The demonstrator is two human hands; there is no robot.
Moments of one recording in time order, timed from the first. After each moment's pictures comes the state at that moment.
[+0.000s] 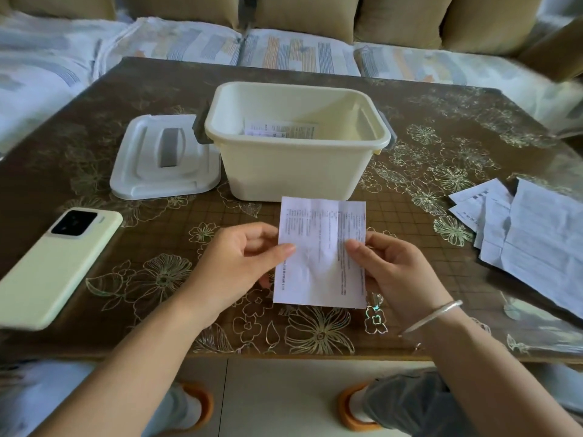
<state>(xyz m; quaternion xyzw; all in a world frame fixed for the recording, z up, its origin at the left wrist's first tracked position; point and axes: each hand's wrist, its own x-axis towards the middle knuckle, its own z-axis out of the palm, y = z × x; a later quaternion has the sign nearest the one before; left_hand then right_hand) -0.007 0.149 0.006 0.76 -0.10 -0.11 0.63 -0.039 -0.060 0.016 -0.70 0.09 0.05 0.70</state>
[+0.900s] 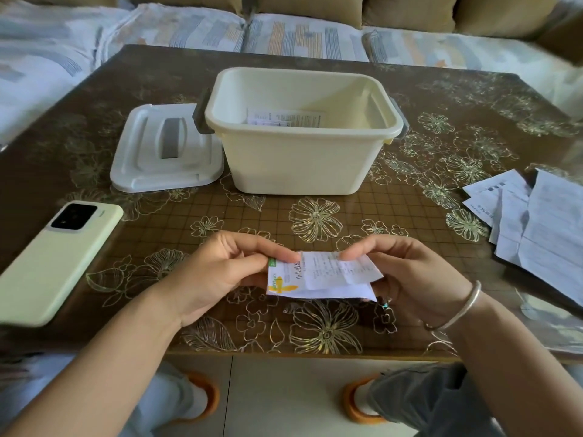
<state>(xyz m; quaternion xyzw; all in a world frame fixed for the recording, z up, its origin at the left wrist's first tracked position) -0.006 0.167 0.008 0.67 -0.08 -0.25 0.69 -0.026 -0.077 0.014 -0.62 -0.01 0.22 0.75</state>
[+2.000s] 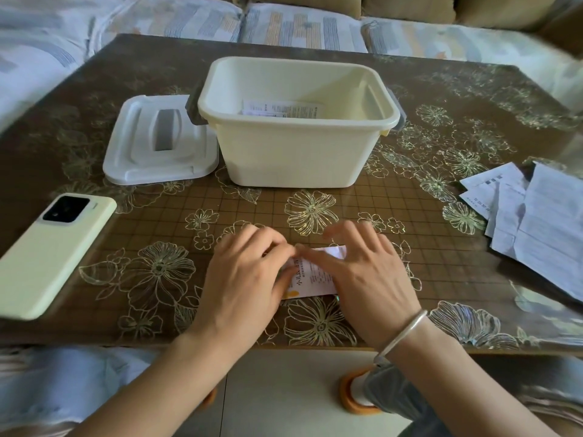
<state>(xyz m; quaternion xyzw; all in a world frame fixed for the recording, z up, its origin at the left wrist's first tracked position) -0.027 0.138 -0.029 0.93 -0.24 0.20 0.19 -0.040 -0.047 -0.018 -0.96 -0.19 -0.21 0.04</state>
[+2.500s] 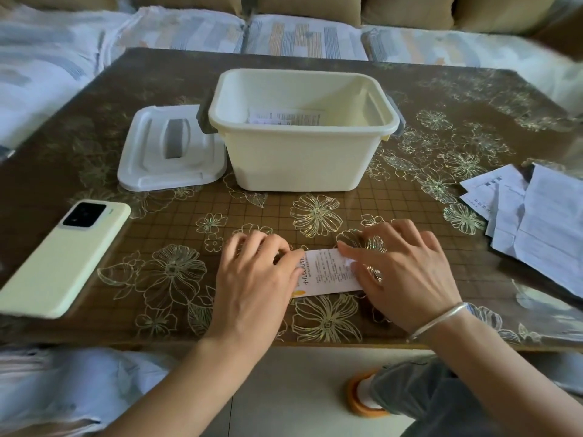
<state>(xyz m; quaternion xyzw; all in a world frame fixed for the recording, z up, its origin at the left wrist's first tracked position) -0.036 0.132 -0.030 0.95 -0.20 0.21 0.12 -0.042 -0.079 -0.009 -0.99 -0.10 -0.10 0.01</state>
